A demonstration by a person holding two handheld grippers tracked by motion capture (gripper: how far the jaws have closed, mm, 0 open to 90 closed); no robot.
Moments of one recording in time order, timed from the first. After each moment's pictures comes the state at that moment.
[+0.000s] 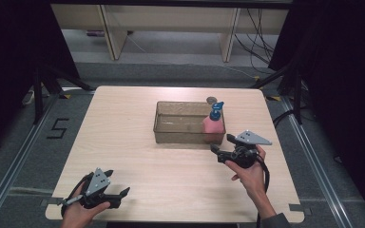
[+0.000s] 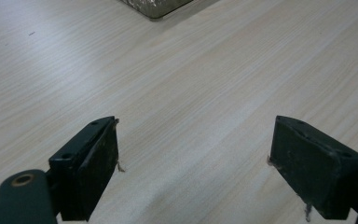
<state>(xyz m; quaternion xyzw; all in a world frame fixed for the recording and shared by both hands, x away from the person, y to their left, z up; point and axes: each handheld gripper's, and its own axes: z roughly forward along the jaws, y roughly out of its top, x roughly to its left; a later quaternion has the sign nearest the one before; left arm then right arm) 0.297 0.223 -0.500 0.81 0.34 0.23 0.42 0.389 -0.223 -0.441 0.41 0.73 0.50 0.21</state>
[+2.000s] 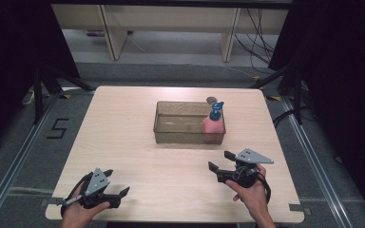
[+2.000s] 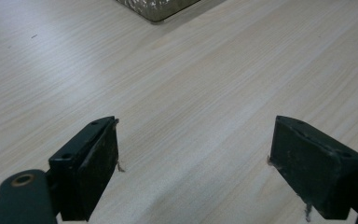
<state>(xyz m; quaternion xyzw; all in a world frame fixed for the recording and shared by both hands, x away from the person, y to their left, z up) 0.296 0.224 -0.497 0.81 0.33 0.24 0.42 0.342 -0.222 -0.459 0.40 0.74 0.51 0.16</state>
